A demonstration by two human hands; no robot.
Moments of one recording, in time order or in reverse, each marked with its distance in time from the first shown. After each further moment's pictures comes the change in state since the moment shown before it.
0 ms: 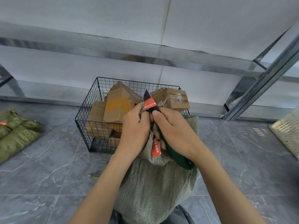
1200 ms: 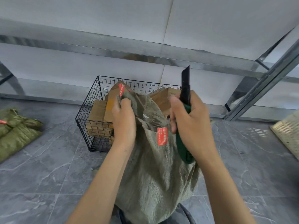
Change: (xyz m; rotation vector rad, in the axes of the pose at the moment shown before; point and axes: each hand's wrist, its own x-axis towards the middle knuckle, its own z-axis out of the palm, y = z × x) left_hand 0.023 -0.001 -0.007 -0.504 0.332 -0.382; right_hand -0.003 -0.015 -0.008 0.152 0.390 -0.080
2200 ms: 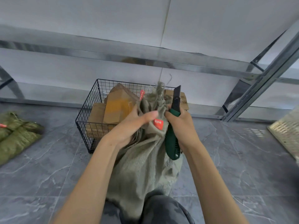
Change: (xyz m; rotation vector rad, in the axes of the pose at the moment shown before) left_hand 0.006 0.000 -0.014 0.260 -0.736 -0.225; right_hand 0.016 0.048 0.004 0.177 -0.025 0.329
